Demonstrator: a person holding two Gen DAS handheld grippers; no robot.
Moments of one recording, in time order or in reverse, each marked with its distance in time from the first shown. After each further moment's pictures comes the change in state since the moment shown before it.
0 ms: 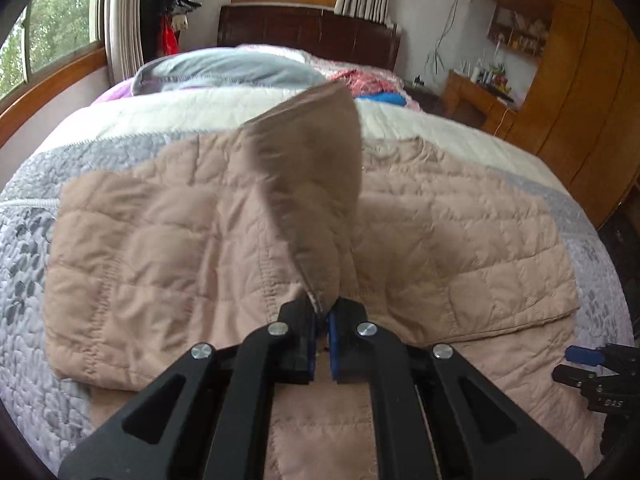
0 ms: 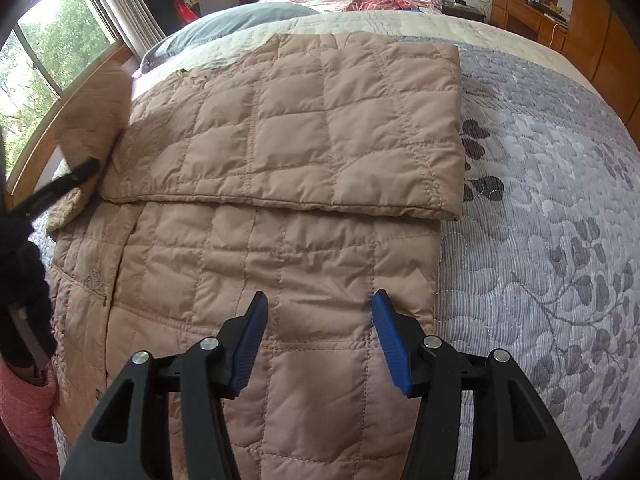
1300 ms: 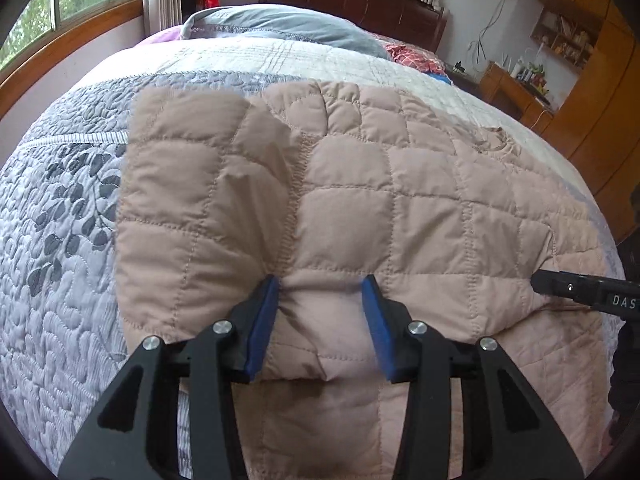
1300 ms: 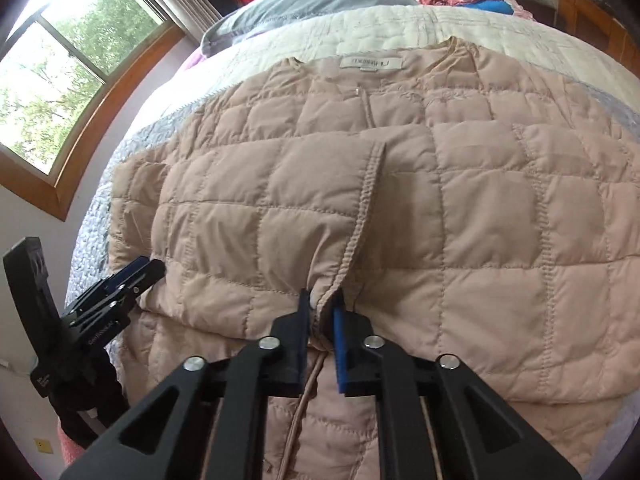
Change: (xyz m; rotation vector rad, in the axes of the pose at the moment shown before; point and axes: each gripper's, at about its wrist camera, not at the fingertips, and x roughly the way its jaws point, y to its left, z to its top) left arm -0.010 0.109 -0.013 -0.125 0.106 0.053; right arm 0.067 0.142 0.106 -0.069 0.087 0.218
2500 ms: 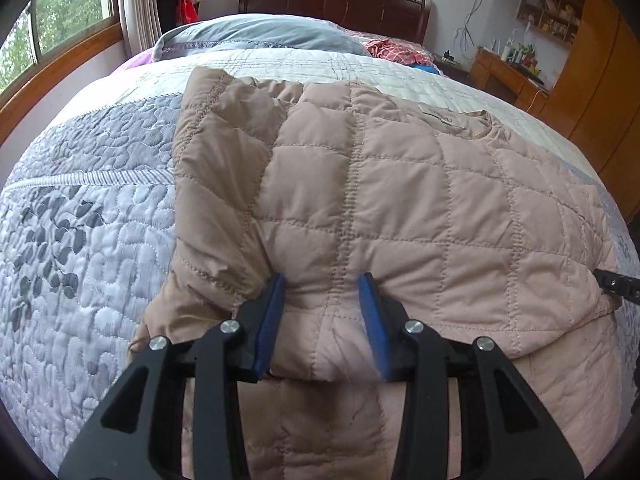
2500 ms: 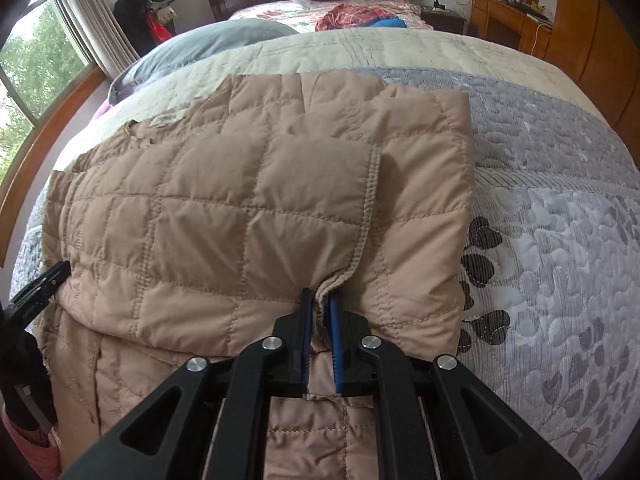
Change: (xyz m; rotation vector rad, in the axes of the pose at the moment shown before) left arm 0.035 -0.059 0.012 0.098 -0.012 0.046; right arm -0.069 -0.143 -0.038 0.134 -0.135 -0.264
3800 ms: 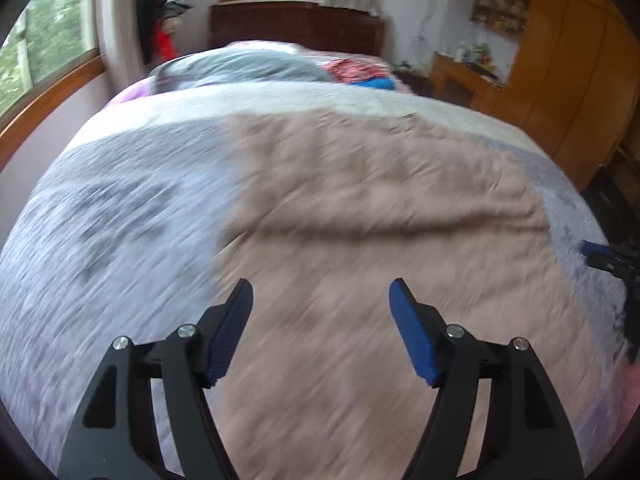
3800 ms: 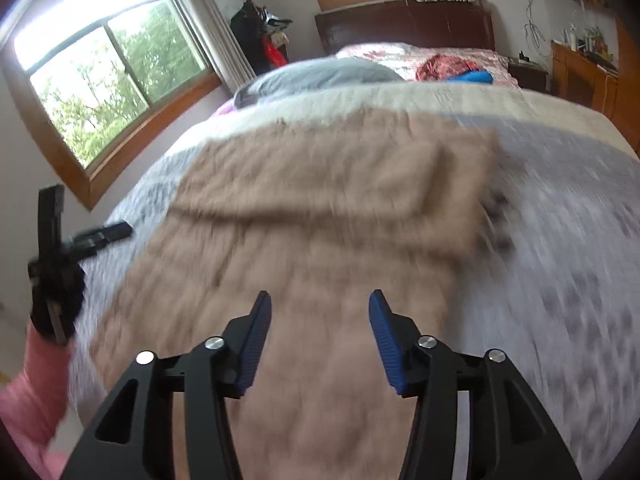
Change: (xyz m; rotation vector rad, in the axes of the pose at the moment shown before) left arm -0.151 0.044 -0.094 0.087 -0.070 -0.068; right arm -0.117 -0.010 -0.125 -0.223 -0.135 0.308
